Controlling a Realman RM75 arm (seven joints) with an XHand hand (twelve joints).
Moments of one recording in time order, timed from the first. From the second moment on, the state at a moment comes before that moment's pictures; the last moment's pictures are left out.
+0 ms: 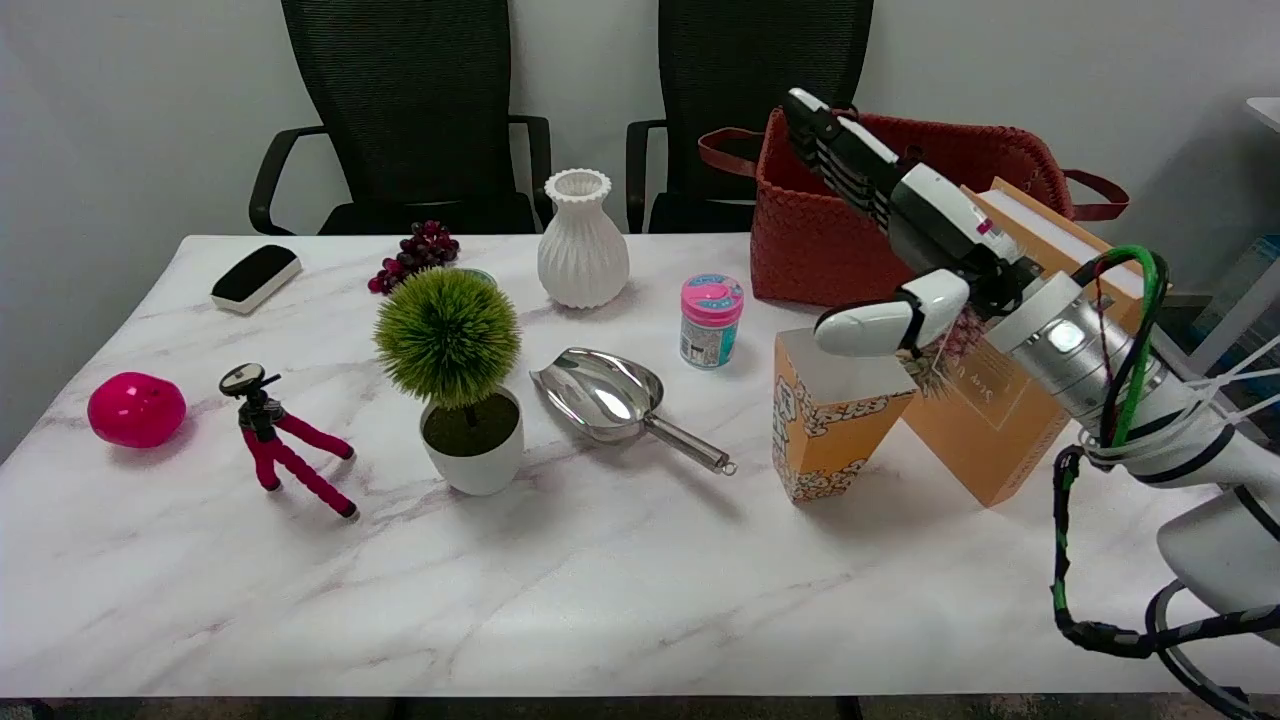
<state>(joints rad) -0.34 -0.96 -1.20 1.80 -0.35 0.61 2.01</state>
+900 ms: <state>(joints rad) -0.45 -1.19 -1.27 1.86 -0.06 0.54 1.35</state>
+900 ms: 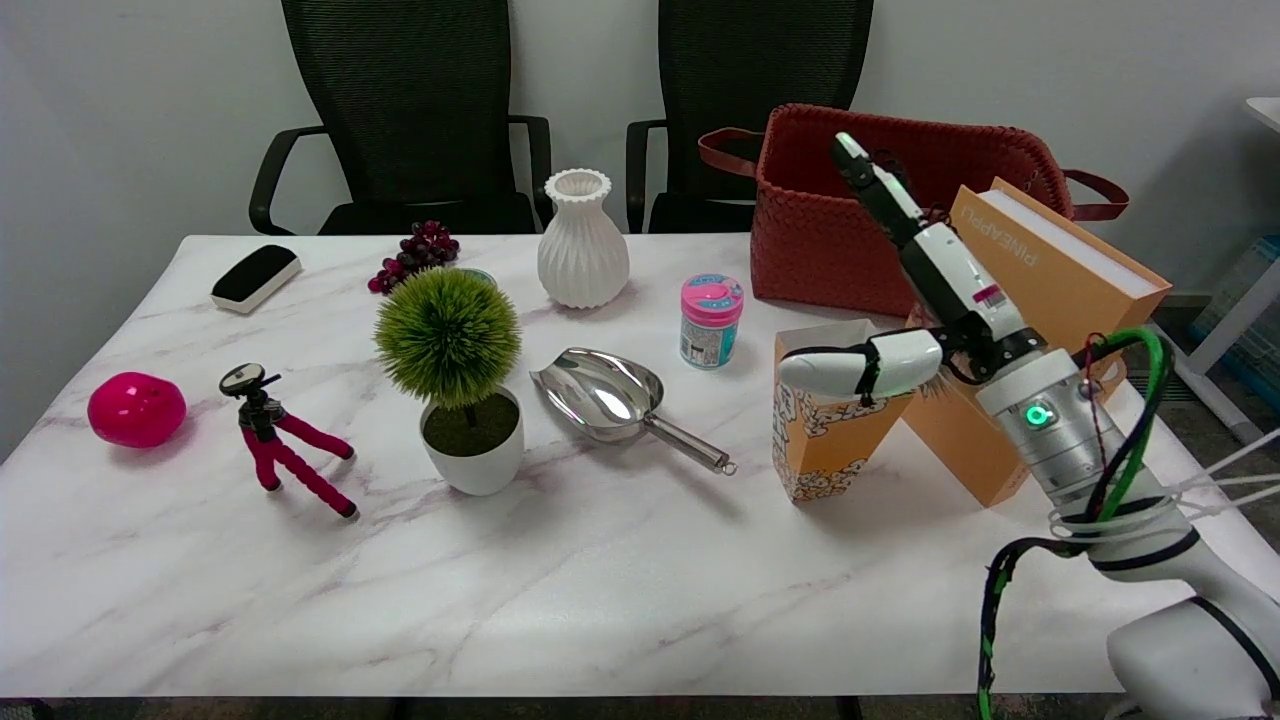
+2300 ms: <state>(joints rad) -0.62 -1.22 -1.42 1.68 0.42 0.80 0.87</state>
